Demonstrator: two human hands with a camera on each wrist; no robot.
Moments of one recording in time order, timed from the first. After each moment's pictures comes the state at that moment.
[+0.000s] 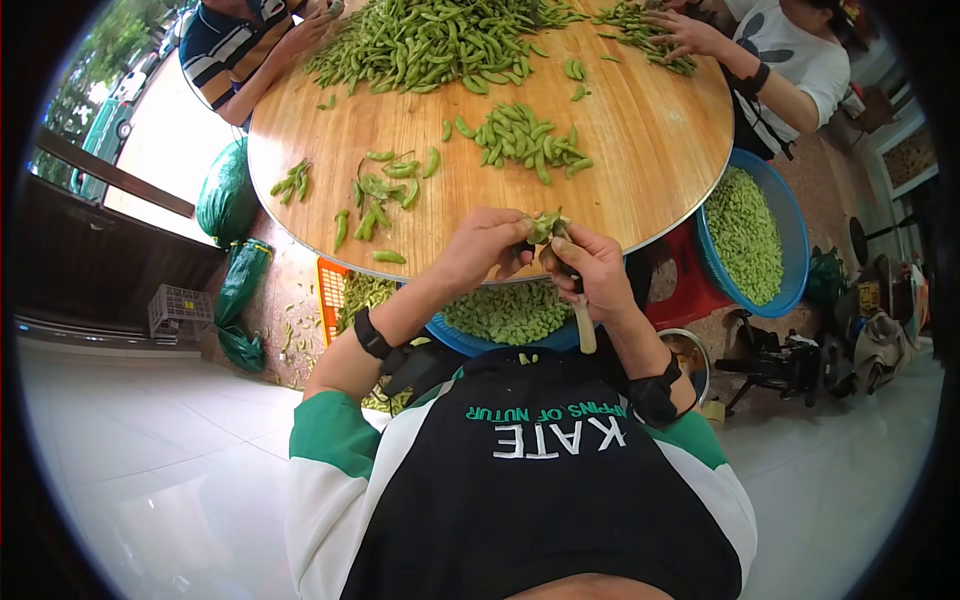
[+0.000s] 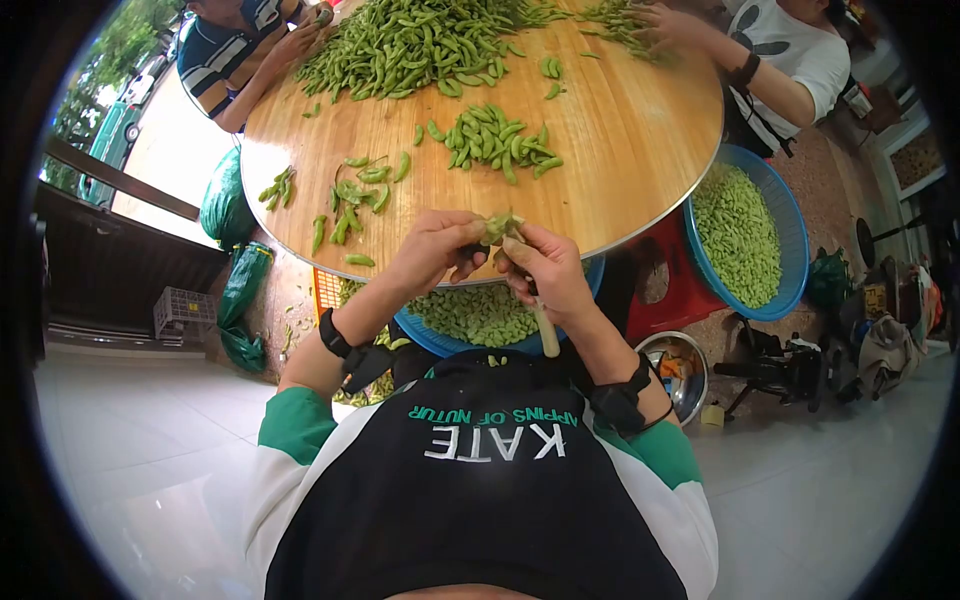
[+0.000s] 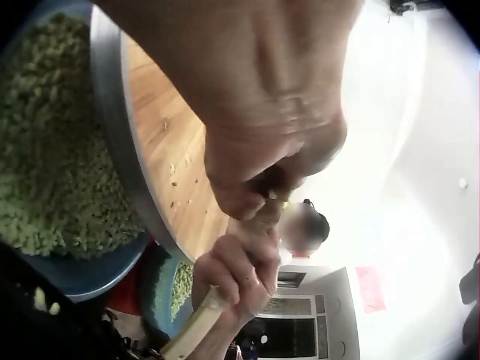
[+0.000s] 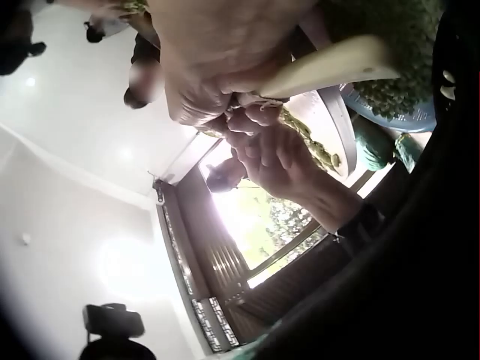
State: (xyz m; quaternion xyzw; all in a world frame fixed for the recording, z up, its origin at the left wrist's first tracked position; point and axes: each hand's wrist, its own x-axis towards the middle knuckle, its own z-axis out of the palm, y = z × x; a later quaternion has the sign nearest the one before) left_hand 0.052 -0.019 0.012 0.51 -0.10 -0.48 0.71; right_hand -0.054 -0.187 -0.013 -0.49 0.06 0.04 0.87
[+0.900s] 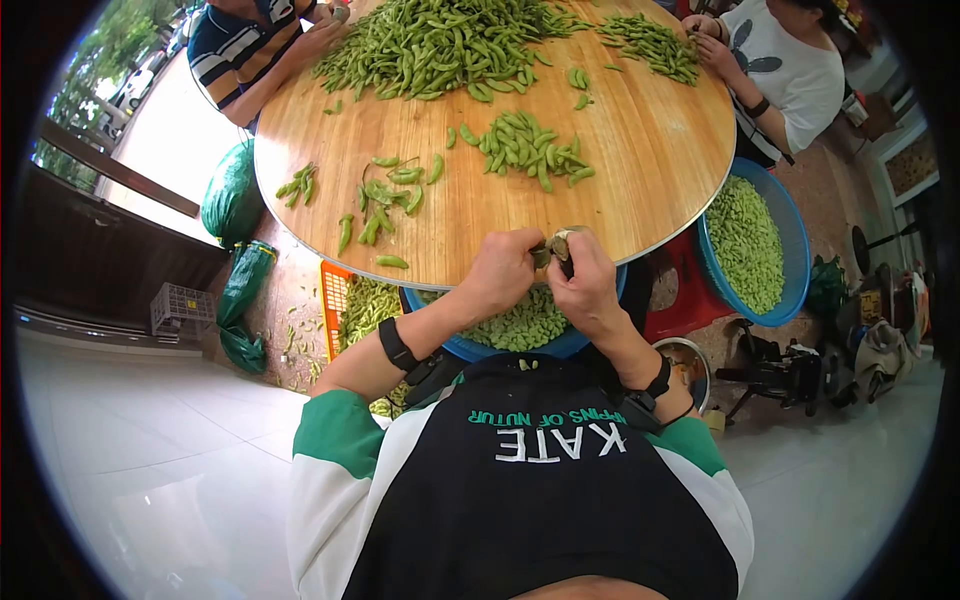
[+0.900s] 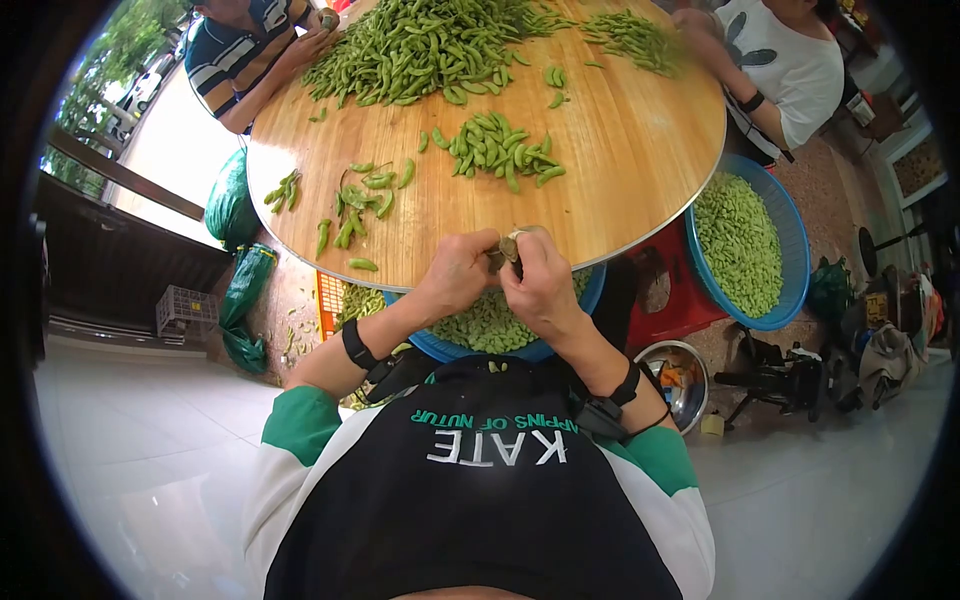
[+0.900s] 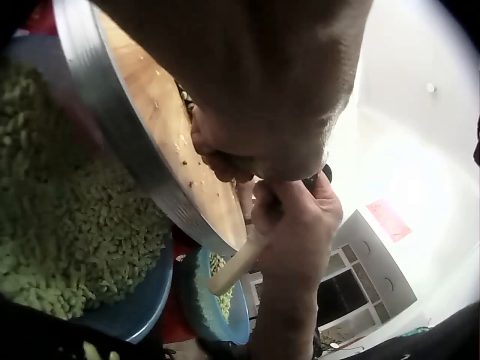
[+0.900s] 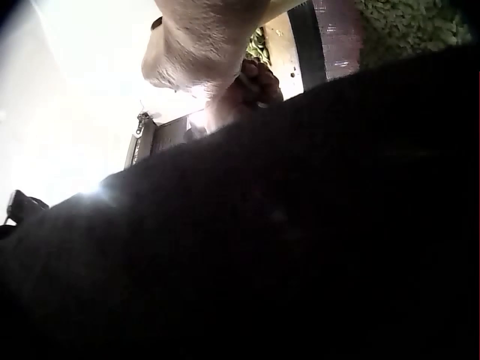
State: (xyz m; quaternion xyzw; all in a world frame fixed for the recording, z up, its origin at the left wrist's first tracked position) left_hand 0.030 -0.041 -0.011 0.83 -0.33 -0.10 0.45; right_hand -0.047 -0.173 -0.016 -0.85 -0.06 -0.35 0.39
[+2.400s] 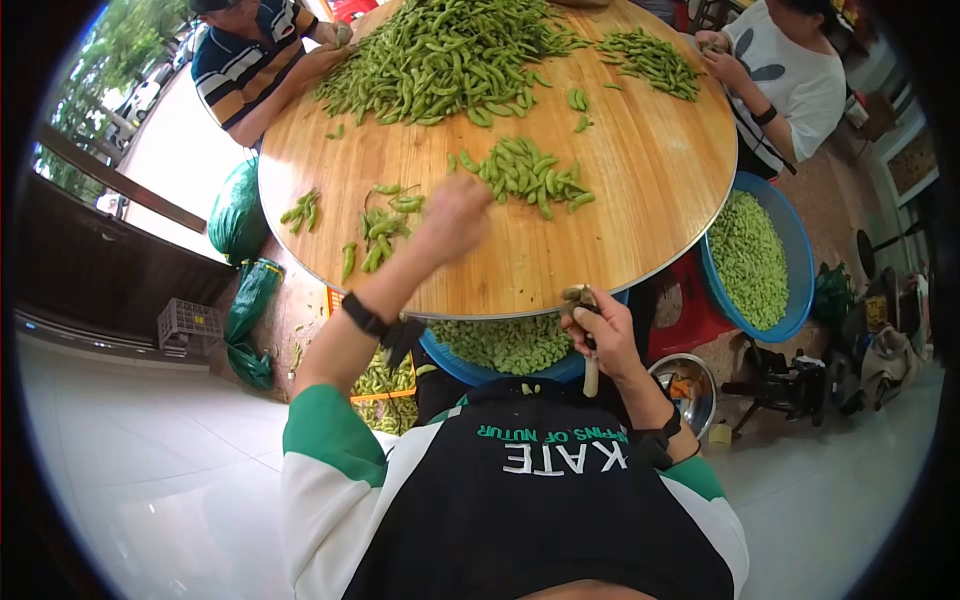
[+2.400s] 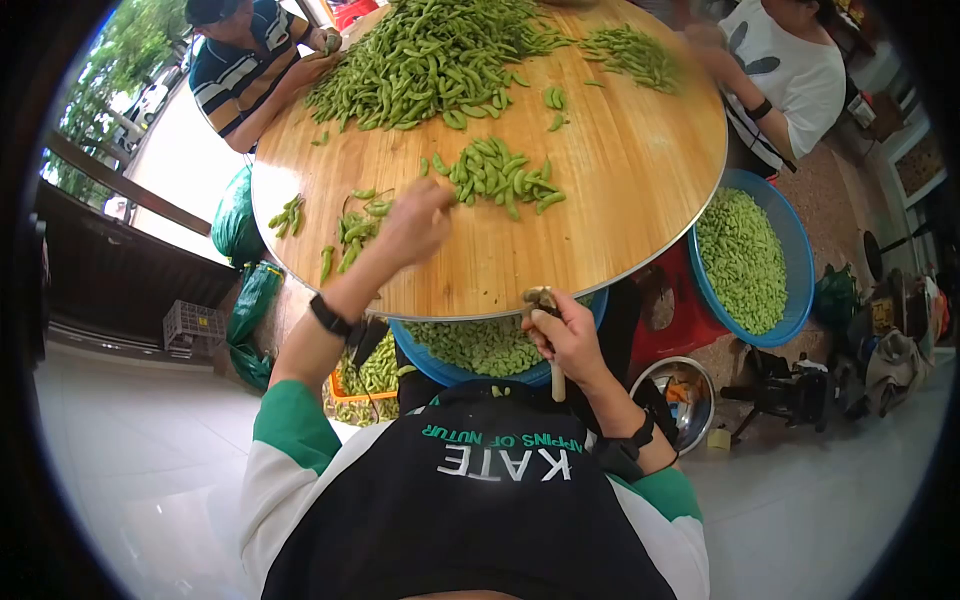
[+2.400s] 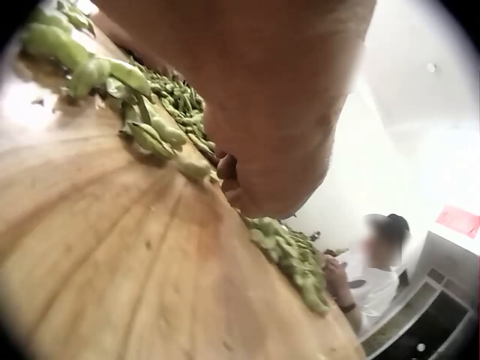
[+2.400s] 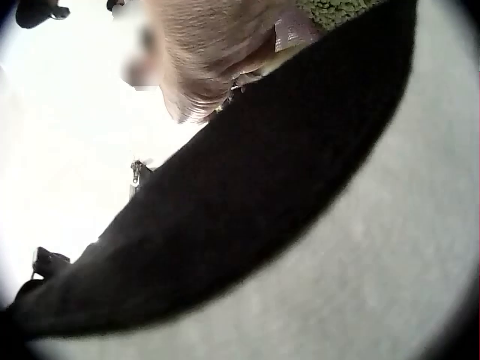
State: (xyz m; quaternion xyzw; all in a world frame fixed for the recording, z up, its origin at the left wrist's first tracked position) left_hand 0.139 -0.020 -0.005 0.84 -0.46 0.08 0.27; right_hand -0.089 -0.197 -0.038 -0.54 0.09 -0.01 0.84
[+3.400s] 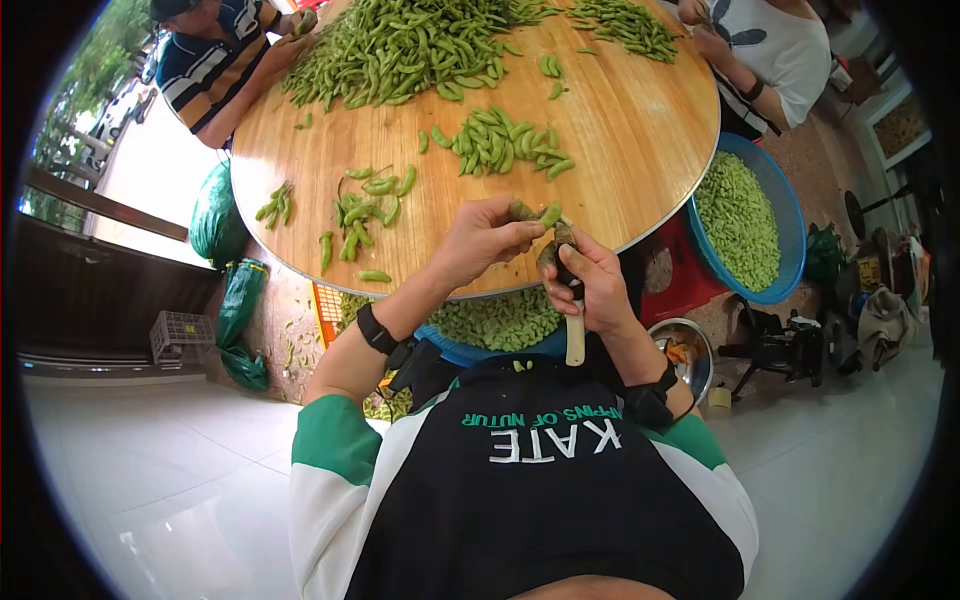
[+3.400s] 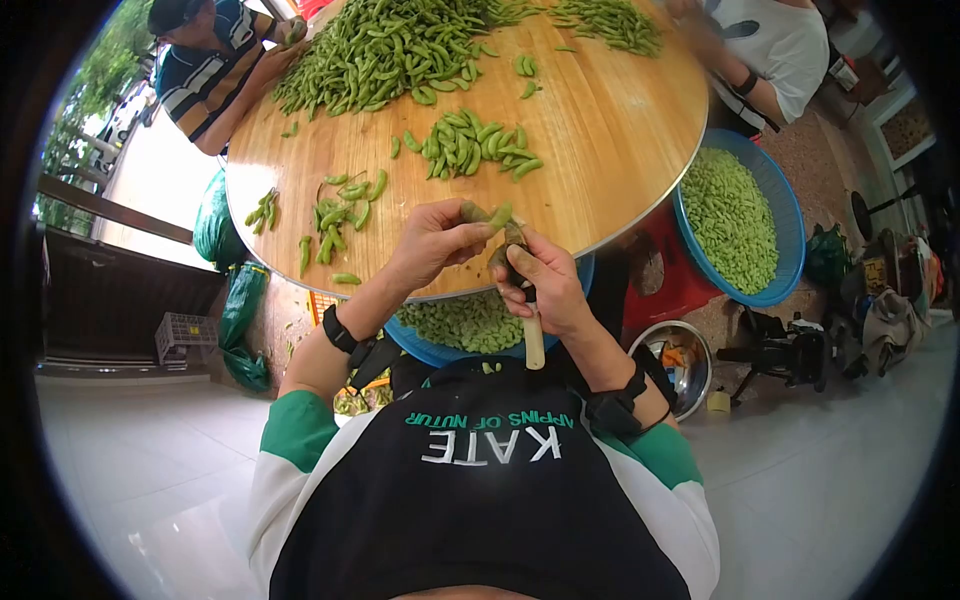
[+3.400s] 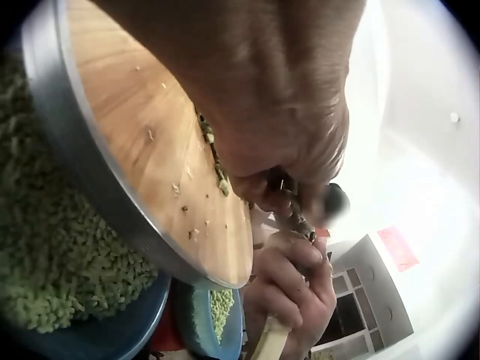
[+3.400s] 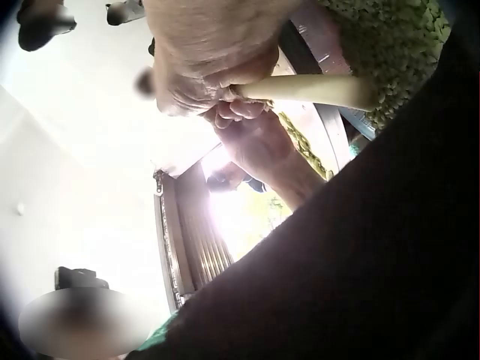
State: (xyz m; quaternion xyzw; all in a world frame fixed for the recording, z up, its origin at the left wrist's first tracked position) left_hand 0.068 -0.048 0.001 0.59 -0.22 -0.40 0.67; right_hand -0.065 -0.194 -0.013 -0.38 0.04 0.02 0.92
